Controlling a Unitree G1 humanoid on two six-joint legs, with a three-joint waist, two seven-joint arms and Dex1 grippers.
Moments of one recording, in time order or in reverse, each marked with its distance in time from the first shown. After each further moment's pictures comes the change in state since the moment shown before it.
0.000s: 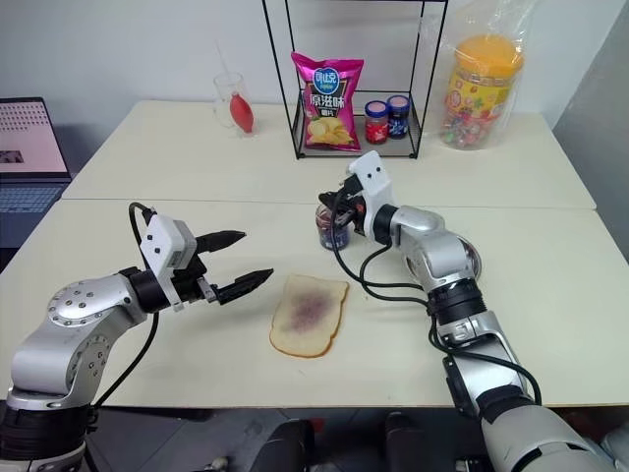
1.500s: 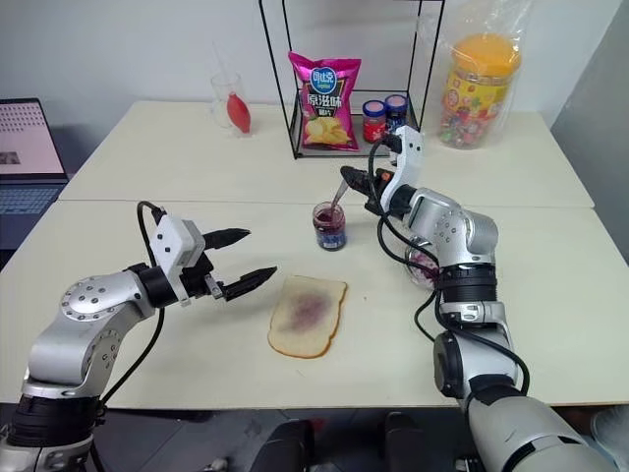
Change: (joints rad) left arm -0.035 -0.001 -0.044 0.099 0.040 -0.107 -0.006; right arm -0.088 0.069 -0.359 -0.006 0.286 0.387 -0.263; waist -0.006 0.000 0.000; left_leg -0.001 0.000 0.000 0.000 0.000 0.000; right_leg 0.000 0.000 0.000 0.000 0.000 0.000
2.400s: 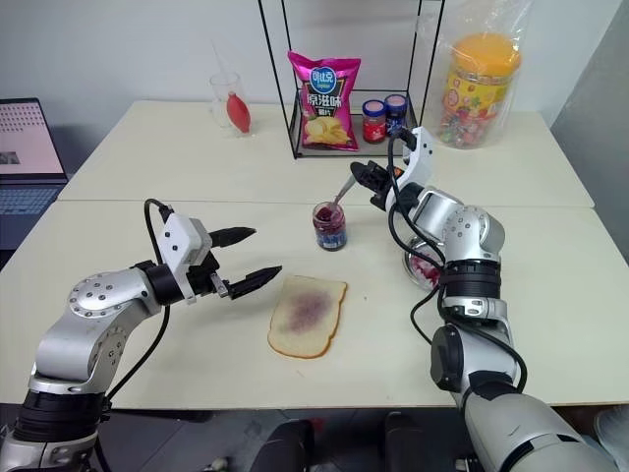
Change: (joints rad) left arm -0.024 -0.005 -0.028 0.000 0.003 0.002 0.006; right arm -0.025 0.013 -0.109 0.042 0.100 0.036 -0.115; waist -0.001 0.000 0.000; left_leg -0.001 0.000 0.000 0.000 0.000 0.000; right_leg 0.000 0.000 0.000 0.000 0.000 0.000
